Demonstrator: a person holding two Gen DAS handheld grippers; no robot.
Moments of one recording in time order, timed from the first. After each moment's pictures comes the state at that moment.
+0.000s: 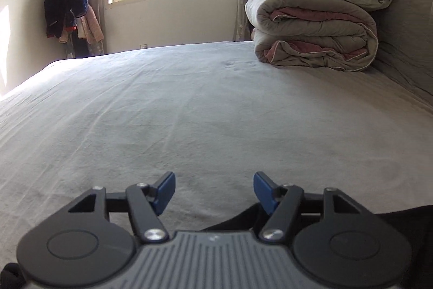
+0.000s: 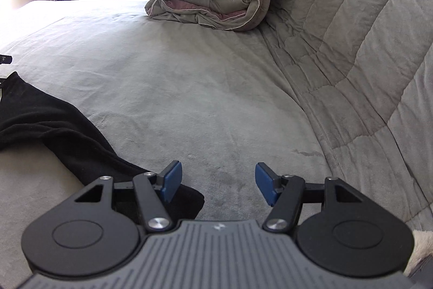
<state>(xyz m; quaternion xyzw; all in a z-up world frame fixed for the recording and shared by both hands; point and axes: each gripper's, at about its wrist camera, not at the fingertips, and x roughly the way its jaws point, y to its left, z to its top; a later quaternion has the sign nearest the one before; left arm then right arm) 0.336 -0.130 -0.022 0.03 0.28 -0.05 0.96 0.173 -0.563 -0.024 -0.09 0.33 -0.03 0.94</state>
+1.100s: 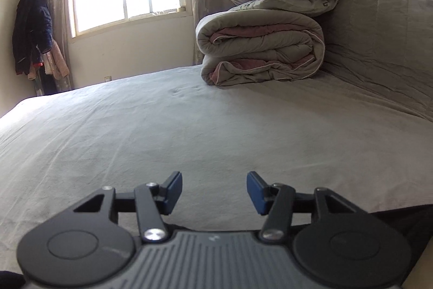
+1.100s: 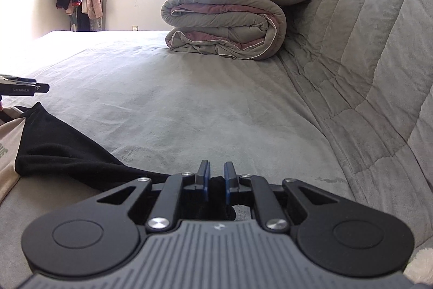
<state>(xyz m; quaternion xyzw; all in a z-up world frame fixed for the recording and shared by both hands) 0.298 -0.216 -0.001 0.08 0.22 -0.13 0.96 0.161 -0.557 -0.006 -0.07 0.27 0.04 0.96</state>
